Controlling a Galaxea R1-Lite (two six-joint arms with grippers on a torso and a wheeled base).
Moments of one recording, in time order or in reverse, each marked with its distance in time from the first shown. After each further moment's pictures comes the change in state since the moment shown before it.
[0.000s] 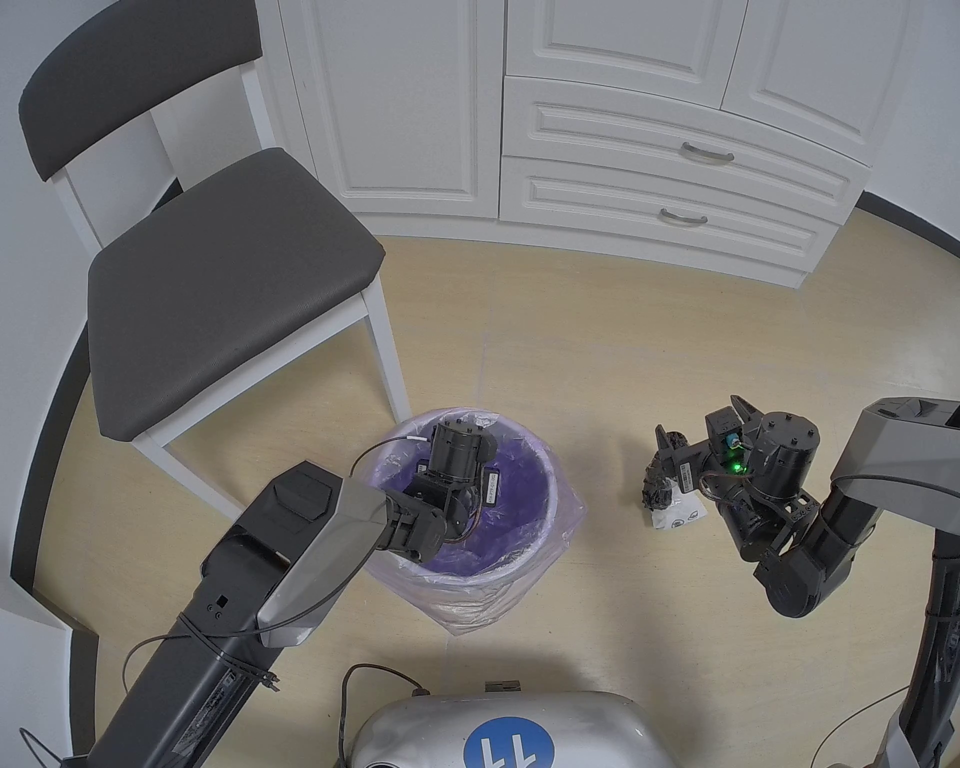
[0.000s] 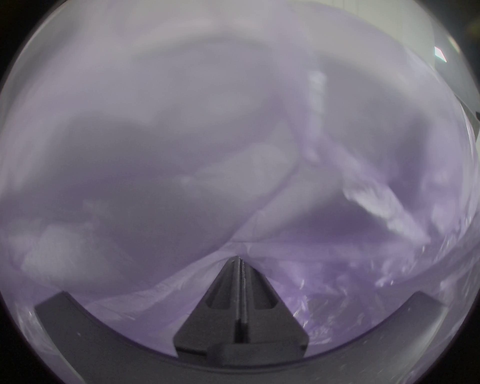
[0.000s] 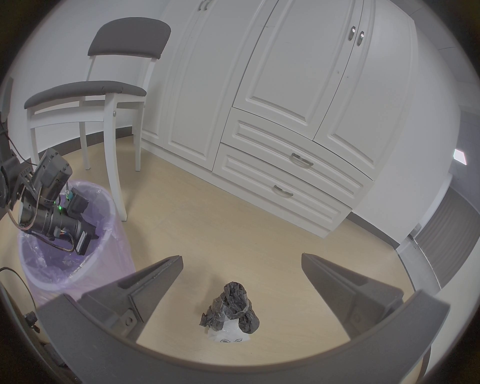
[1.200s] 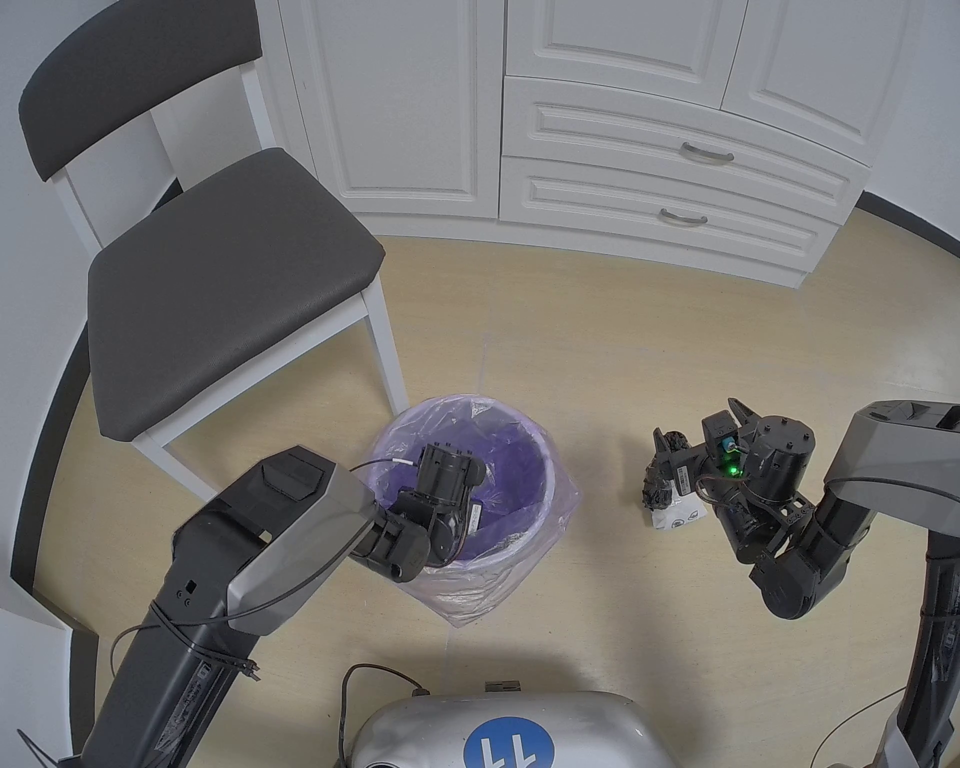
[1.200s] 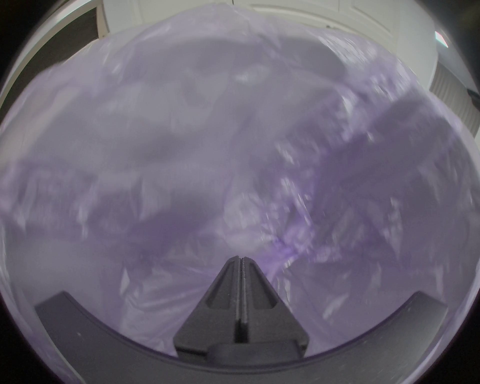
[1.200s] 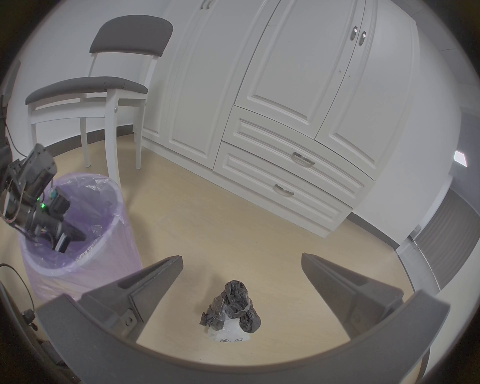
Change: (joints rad) left arm -0.001 -0.121 0.309 -0.044 0.031 0.007; right arm -0.001 0.025 -0.009 -0.014 0.001 -0.008
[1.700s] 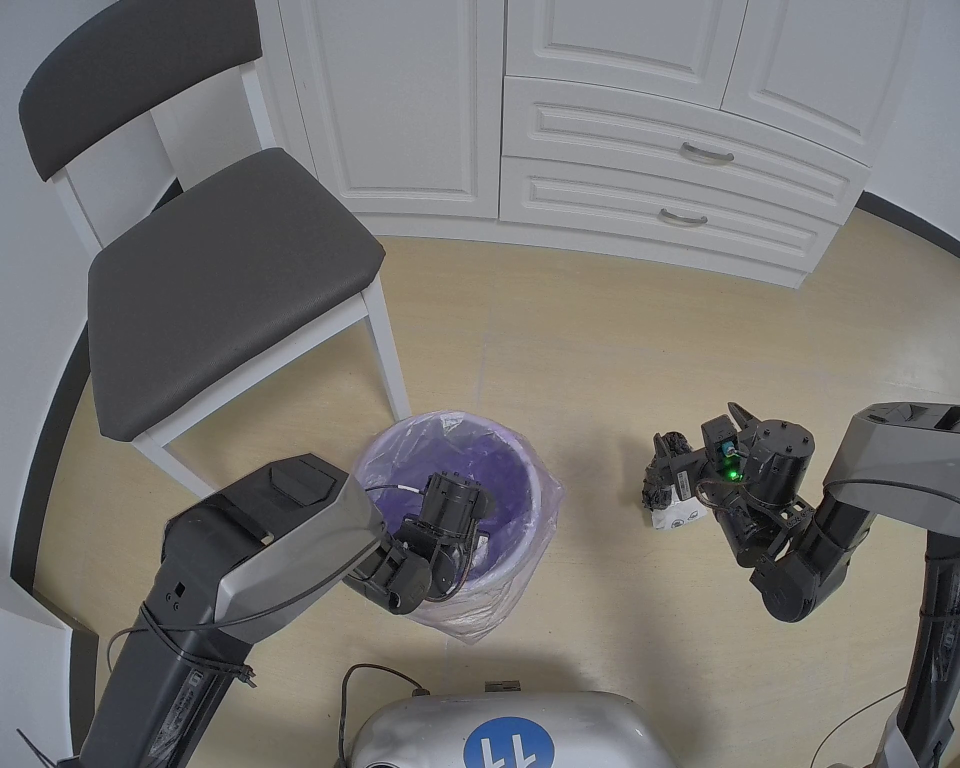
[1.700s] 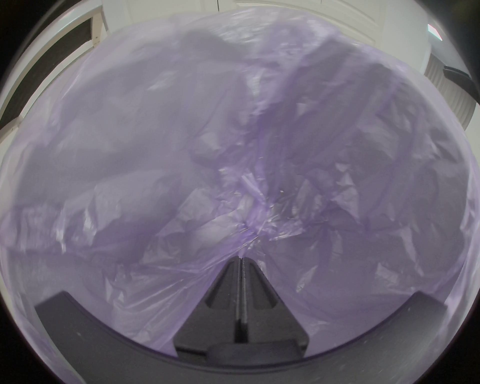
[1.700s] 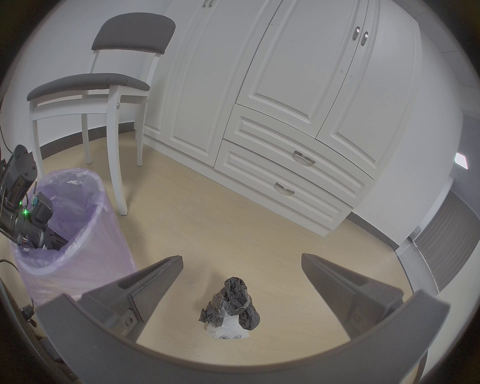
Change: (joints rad) left arm -0.049 -0.071 0.231 -0.100 -0.008 -0.006; right arm 0.000 0.003 0.014 -0.004 0.000 -0.008
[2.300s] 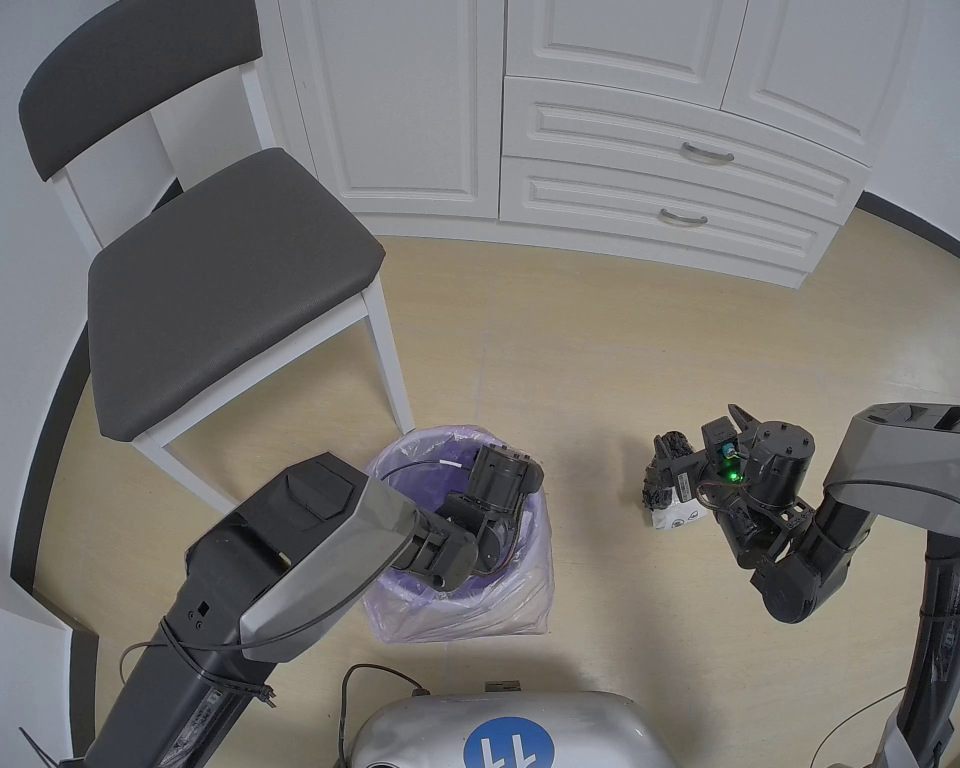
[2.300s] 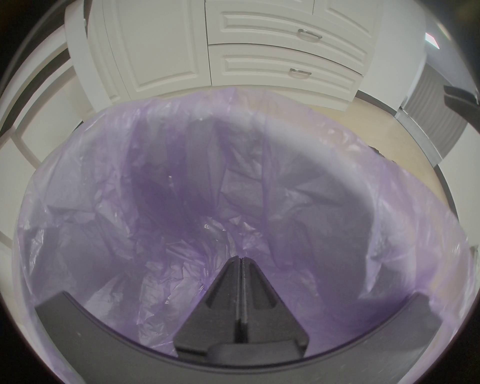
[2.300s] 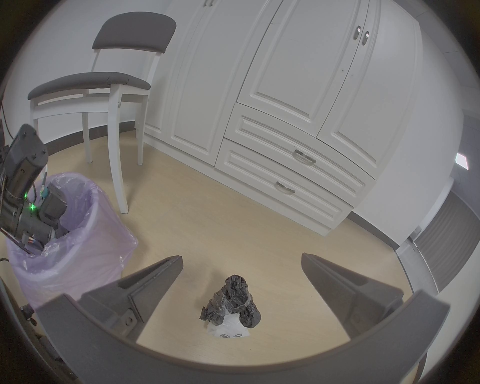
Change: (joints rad) left arm -0.071 0.034 -0.278 0.207 0.001 -0.051; right arm 0.000 0.000 0.006 0.000 0.000 0.000
